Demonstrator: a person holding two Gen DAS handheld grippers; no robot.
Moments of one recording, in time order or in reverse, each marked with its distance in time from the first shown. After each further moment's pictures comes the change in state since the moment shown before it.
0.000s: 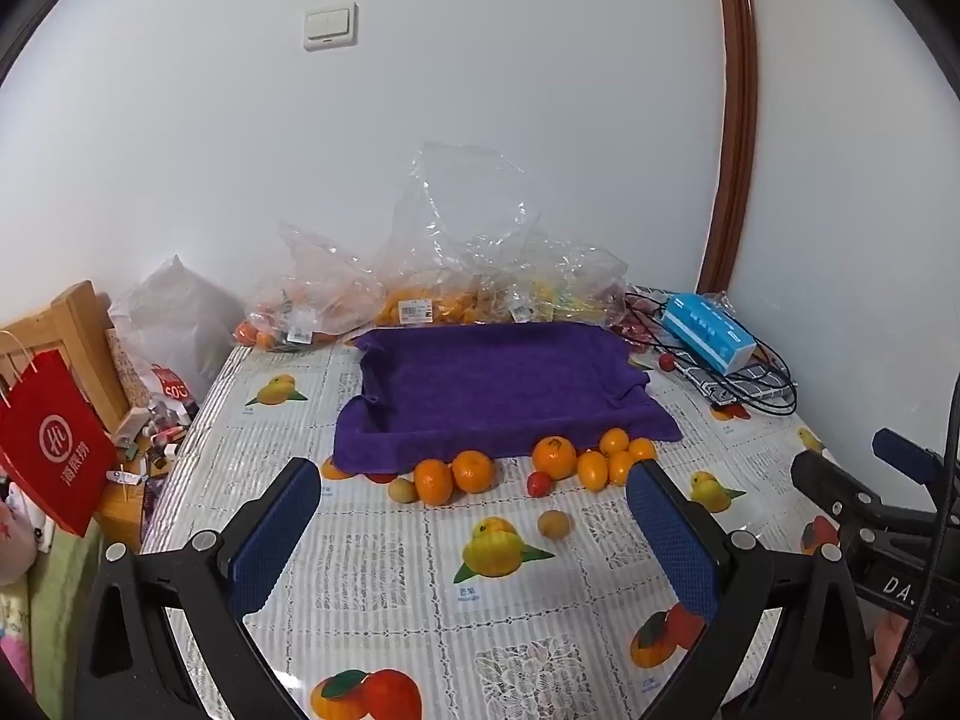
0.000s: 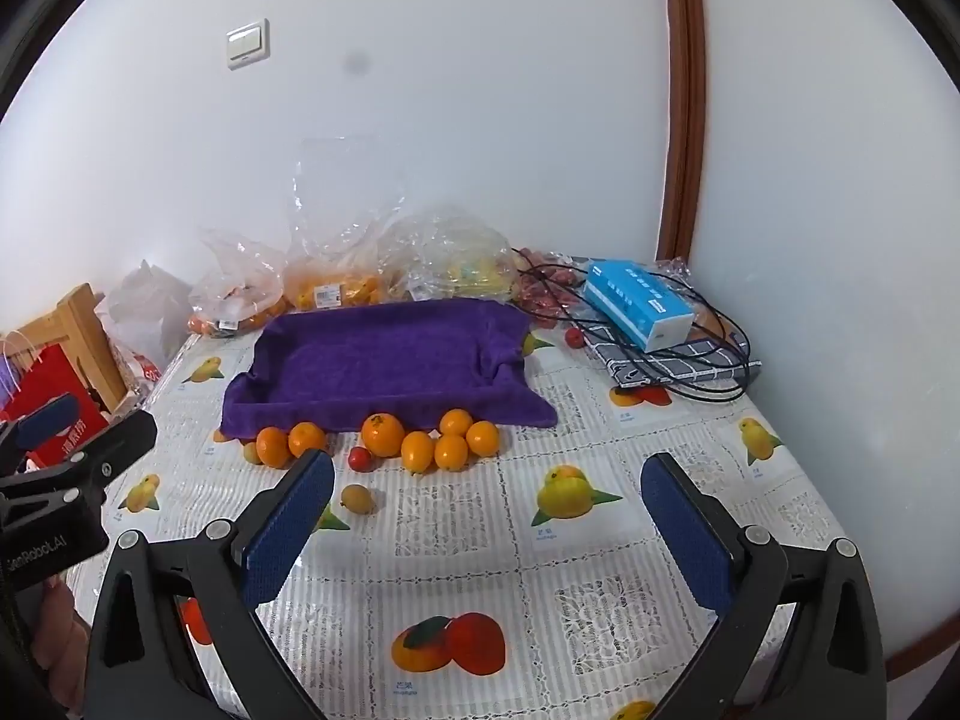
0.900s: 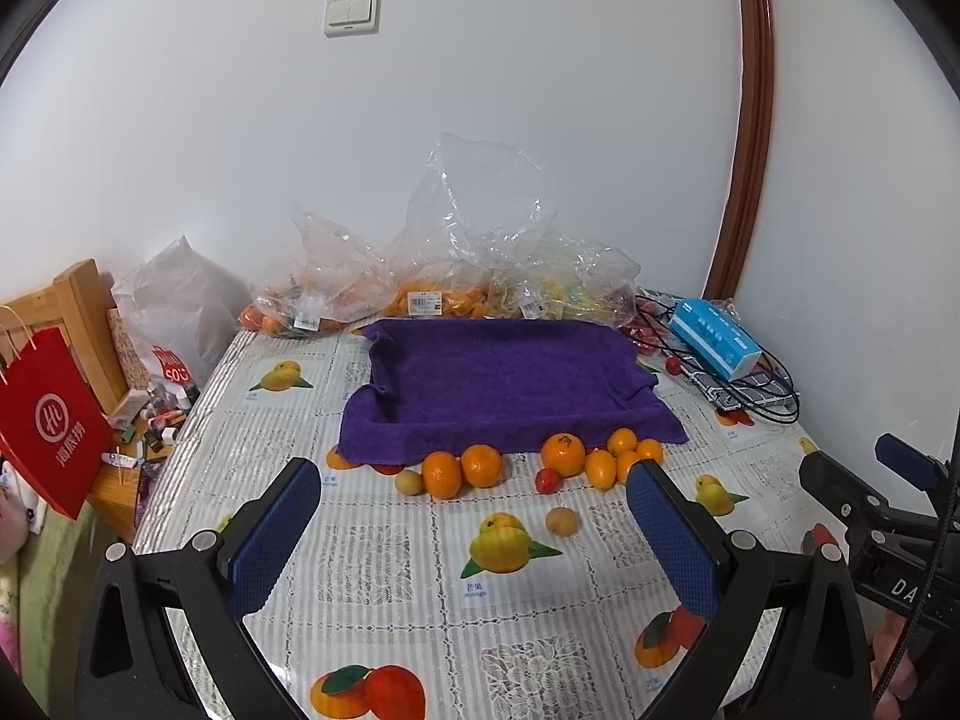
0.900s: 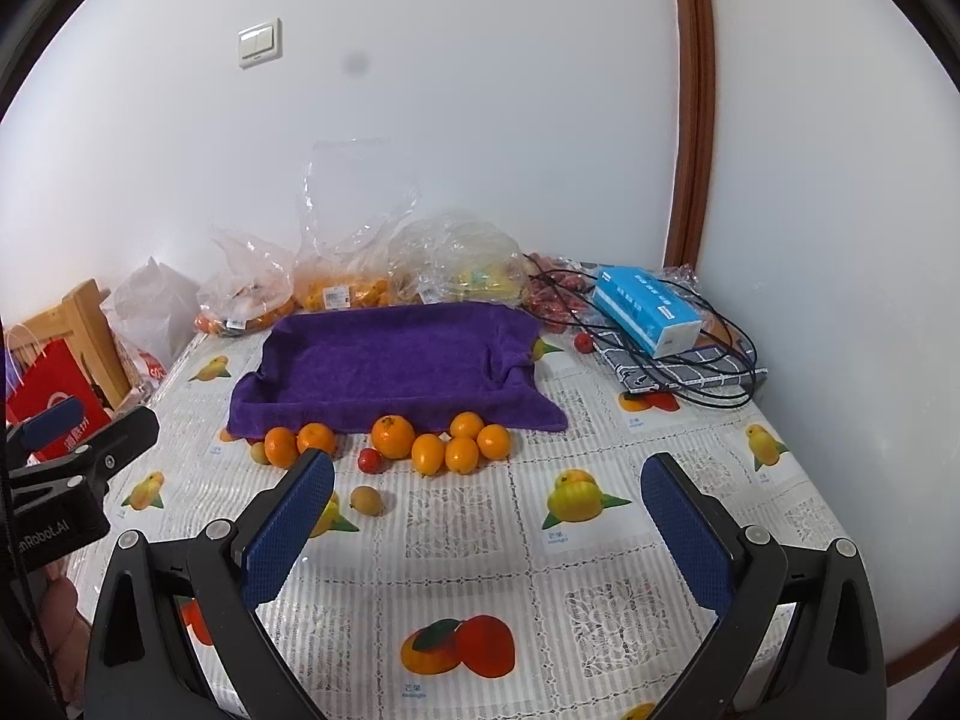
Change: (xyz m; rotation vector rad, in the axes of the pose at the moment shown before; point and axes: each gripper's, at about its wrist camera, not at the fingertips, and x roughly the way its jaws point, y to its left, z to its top) left arm 0.005 0.013 -0.007 -0.037 0.008 -0.005; right arm 0.001 0.008 0.000 -0.016 -0.013 0.008
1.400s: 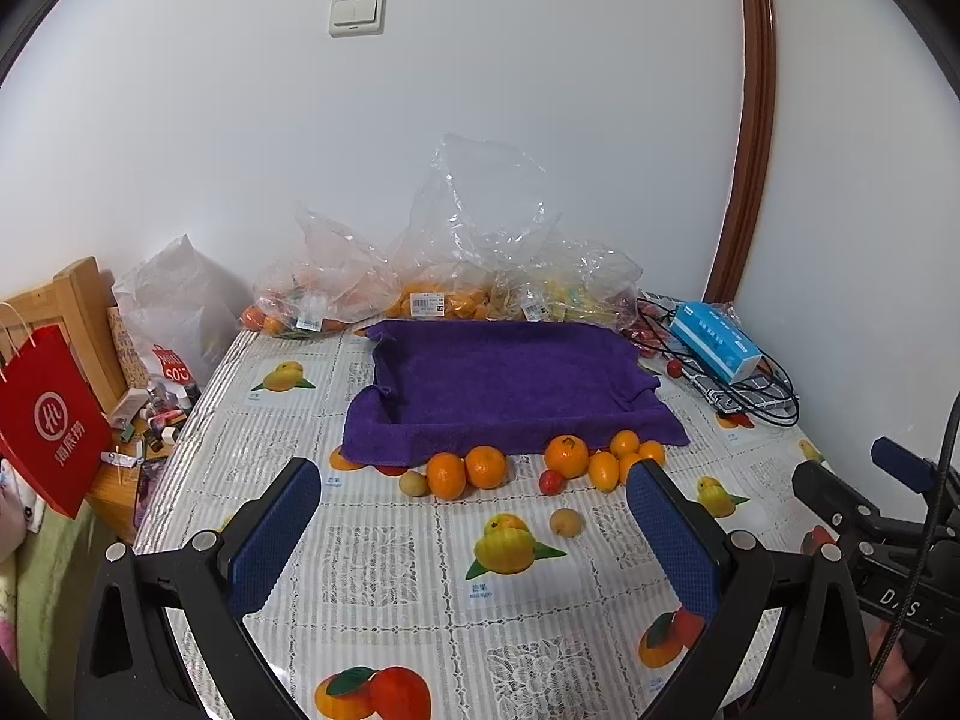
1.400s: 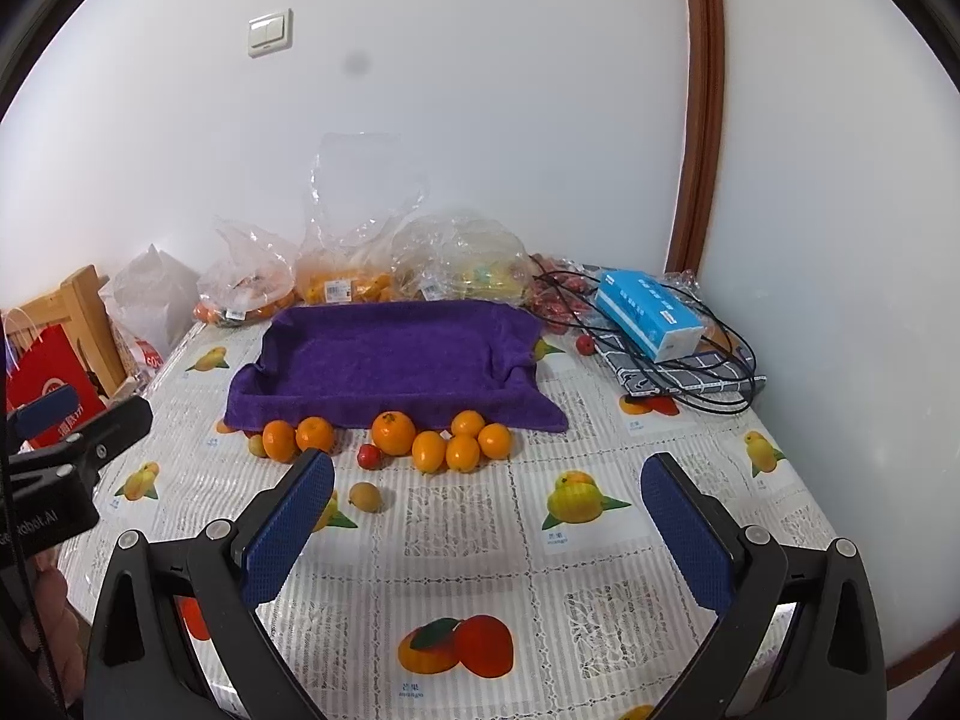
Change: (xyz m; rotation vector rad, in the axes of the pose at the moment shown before) left arm 0.000 0.006 0.000 -0.007 -0.005 -0.005; right arm 0.001 0.008 0.000 -0.027 0.004 -0.008
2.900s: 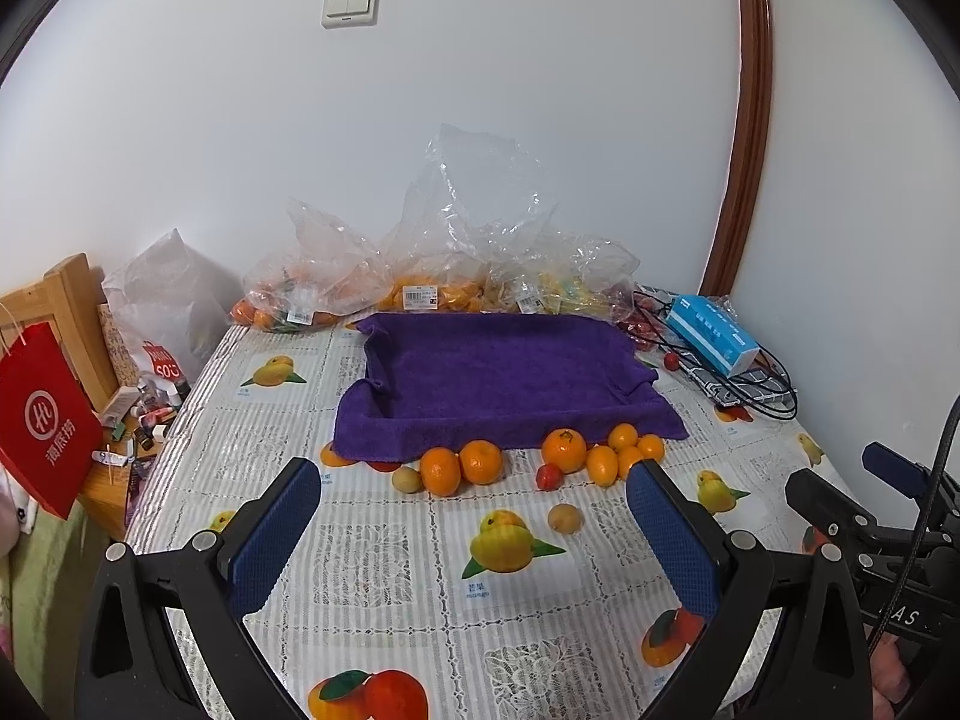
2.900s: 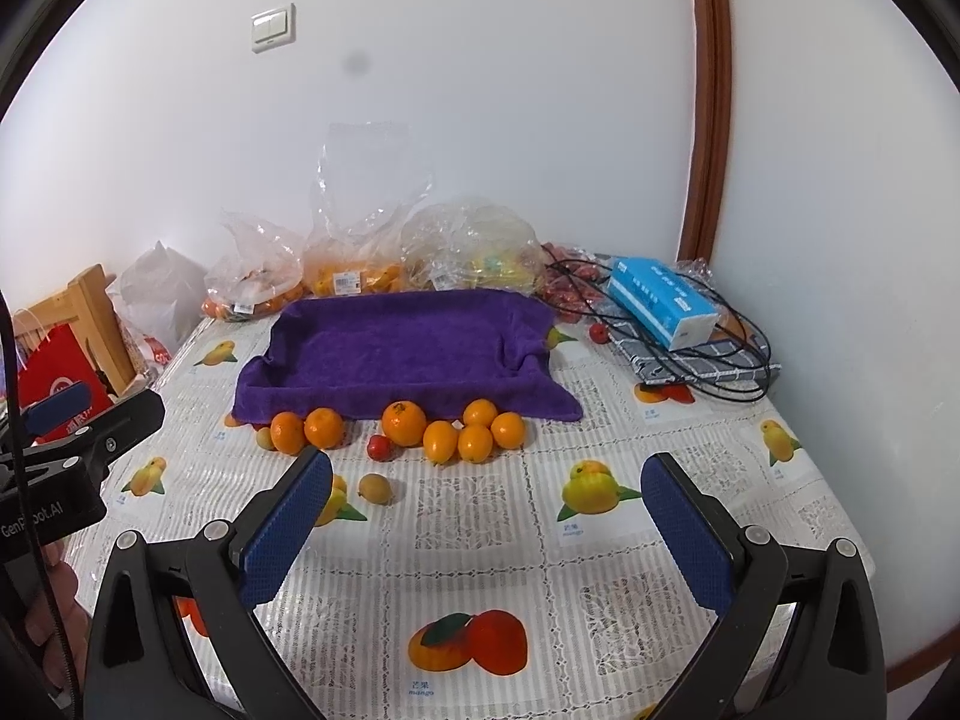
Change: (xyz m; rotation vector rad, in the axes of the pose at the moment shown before) left arm 0.012 0.002 -0.005 0.004 0.012 -0.017; right arm 0.009 0.001 -0.010 0.009 0.015 0.033
